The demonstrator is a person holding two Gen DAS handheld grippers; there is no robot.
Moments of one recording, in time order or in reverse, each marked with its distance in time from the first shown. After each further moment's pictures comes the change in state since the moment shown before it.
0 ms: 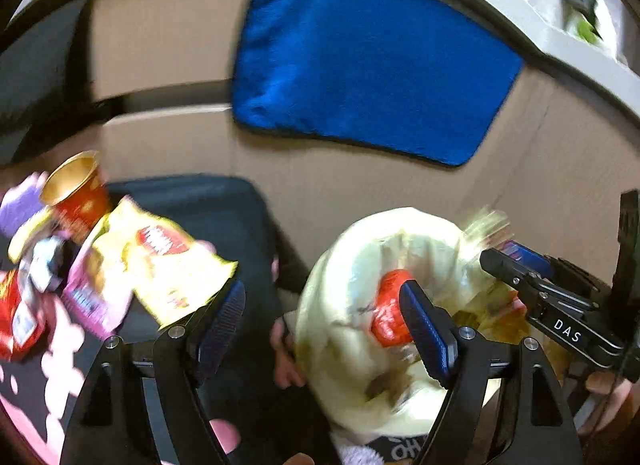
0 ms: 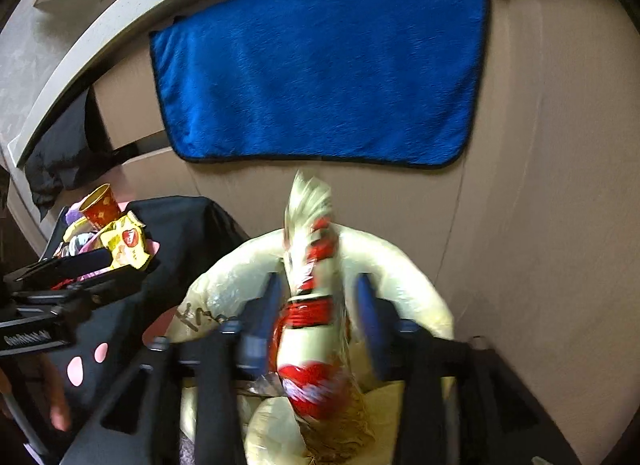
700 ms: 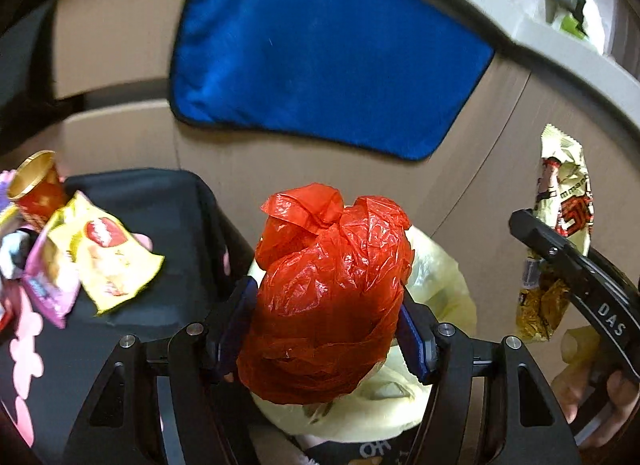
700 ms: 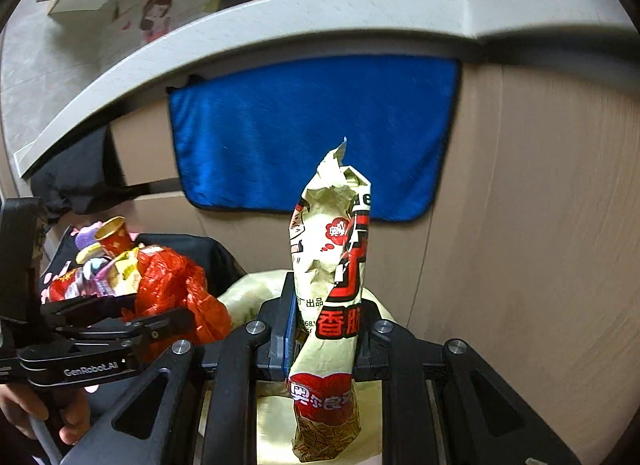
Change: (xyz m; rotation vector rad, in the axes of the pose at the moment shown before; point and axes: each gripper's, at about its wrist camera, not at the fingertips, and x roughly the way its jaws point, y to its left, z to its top) left arm 0.020 -0.053 0.006 0.012 0.044 -0.092; right arm -0.062 -0.011 0.011 -0.023 -0.155 -0.050
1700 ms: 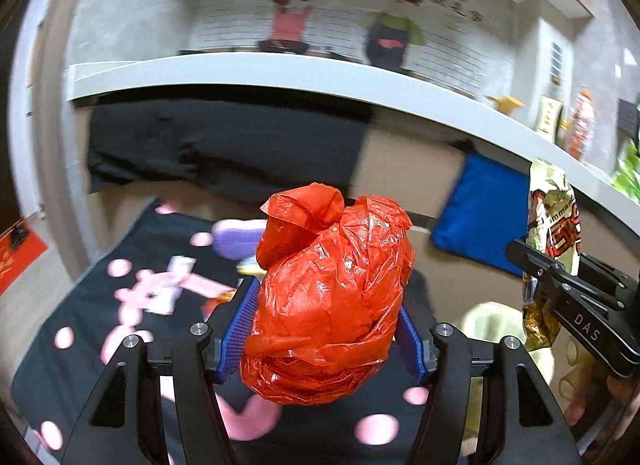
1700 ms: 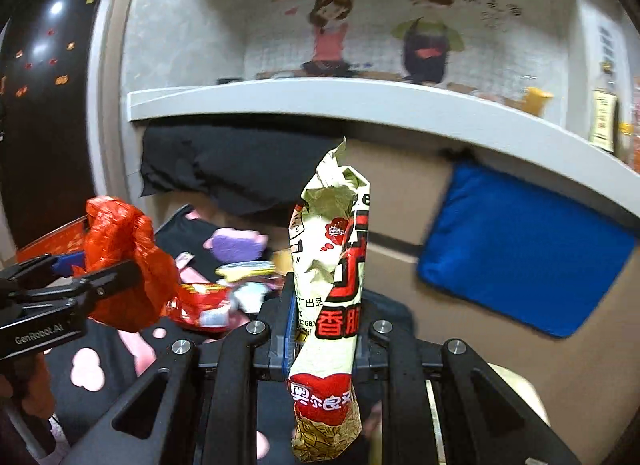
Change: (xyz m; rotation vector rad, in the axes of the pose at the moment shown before) left arm -0.237 0.162 -0.051 -0.190 -0.389 0.357; right arm -0.032 0.253 0.040 -0.332 -0.115 0.258
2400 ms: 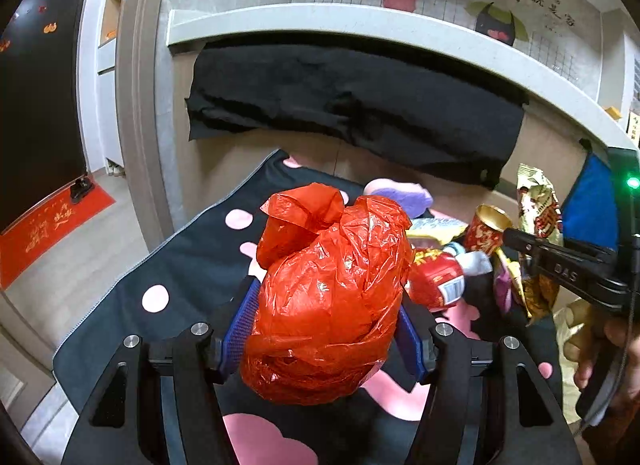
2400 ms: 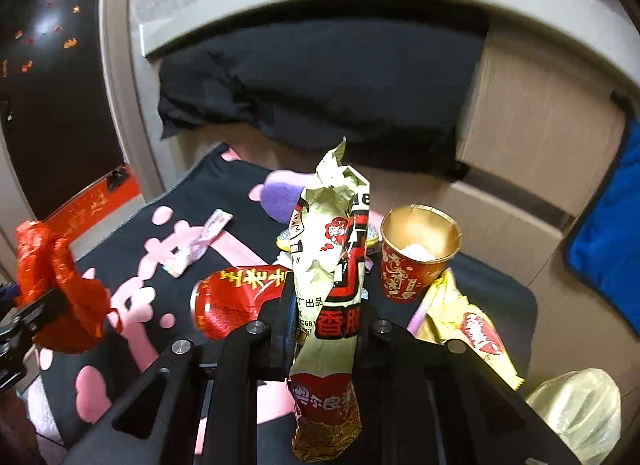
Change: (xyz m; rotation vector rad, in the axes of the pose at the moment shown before) left arm -0.009 0.152 -0.048 -0.144 0.058 0.271; right arm 0.152 0.108 -0.006 -0.030 0.244 0.173
